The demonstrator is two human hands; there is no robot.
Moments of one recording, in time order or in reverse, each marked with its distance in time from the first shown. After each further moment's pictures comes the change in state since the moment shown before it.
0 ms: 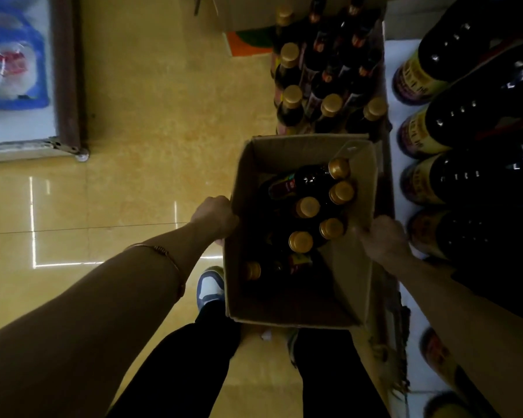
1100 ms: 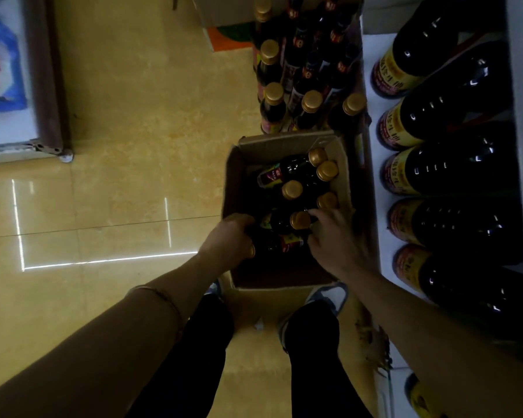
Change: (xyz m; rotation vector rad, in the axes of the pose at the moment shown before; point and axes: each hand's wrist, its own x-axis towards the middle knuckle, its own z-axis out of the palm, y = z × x) left_hand -0.042 0.015 0.044 -0.085 0.015 0.291; right_hand -0.036 -0.021 0.024 0.024 -0.059 -0.293
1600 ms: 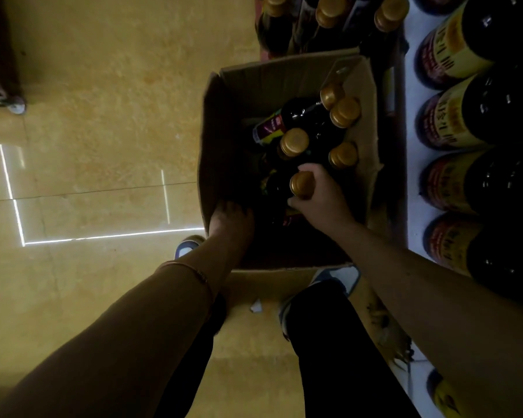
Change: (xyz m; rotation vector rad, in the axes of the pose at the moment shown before) left_hand 0.064 -0.056 0.107 0.951 -0.194 0.027; right_hand 0.068 0.040 0.078 0.364 -0.003 0.018
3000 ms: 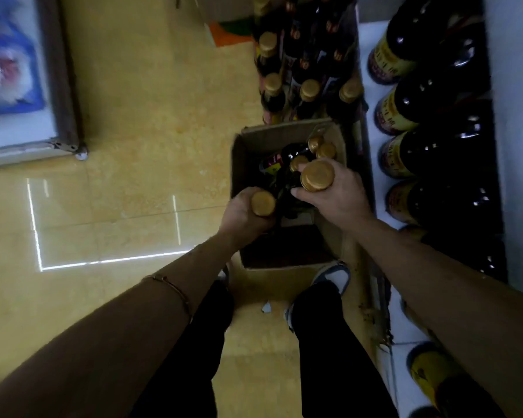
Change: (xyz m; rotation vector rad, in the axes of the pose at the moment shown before) left_hand -0.107 -0.028 -0.114 -1.316 0.418 -0.042; right_hand -0.074 -0.110 -0.087 0.034 0.242 -0.227
